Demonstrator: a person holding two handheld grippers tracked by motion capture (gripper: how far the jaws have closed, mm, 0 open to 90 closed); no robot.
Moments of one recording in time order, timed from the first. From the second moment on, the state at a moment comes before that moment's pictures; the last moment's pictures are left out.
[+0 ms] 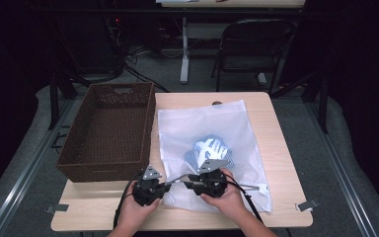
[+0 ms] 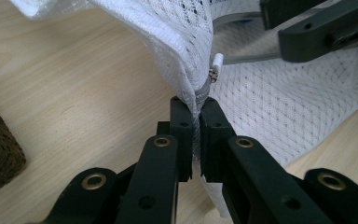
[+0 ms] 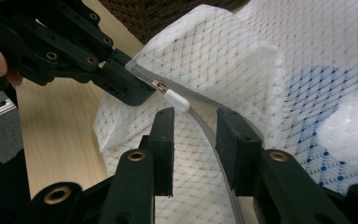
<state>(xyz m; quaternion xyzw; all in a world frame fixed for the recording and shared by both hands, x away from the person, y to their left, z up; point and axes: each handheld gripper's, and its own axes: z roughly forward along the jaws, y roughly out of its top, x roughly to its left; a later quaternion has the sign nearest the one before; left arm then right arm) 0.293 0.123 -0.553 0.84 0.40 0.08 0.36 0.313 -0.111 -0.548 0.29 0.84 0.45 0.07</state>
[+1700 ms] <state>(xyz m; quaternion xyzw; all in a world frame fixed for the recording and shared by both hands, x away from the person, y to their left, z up) 0.294 0.119 -0.549 0.84 0.38 0.08 0.39 0.314 -0.095 -0.553 0.25 0.85 0.45 0.05</state>
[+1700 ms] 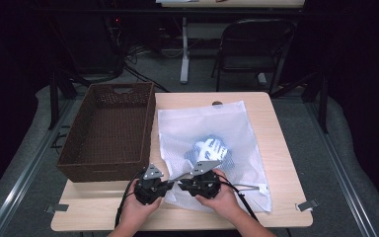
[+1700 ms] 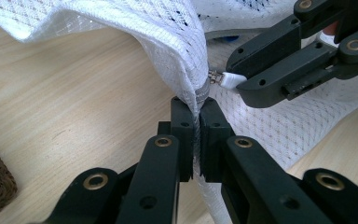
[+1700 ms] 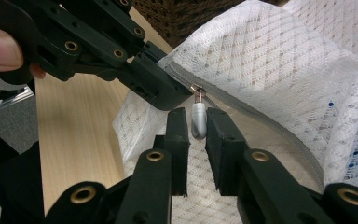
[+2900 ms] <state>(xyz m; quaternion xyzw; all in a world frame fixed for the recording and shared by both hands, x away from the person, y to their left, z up) 0.291 0.119 -0.549 0.83 0.38 0.07 0.40 0.320 -0.095 -0.552 0.27 0.85 0.45 0.01</state>
